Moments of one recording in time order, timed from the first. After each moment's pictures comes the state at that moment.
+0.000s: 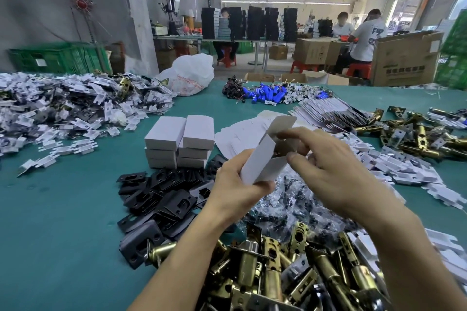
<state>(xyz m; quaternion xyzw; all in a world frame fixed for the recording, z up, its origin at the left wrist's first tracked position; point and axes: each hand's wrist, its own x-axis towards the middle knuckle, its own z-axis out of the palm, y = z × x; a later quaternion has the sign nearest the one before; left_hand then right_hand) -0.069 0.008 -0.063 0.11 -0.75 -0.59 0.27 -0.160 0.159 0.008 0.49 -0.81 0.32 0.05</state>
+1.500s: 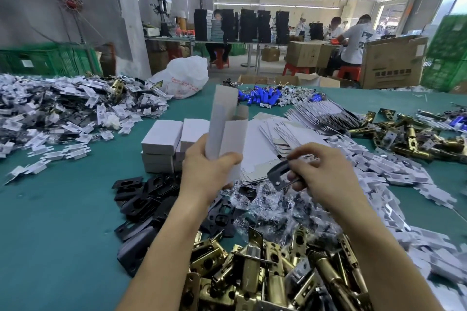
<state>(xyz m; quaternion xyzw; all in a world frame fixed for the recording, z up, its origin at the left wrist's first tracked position) -0.056 -0.022 -0.031 0.23 -0.66 -0.62 0.36 -0.170 0.144 -0.021 0.27 -0.76 0.58 -0.09</state>
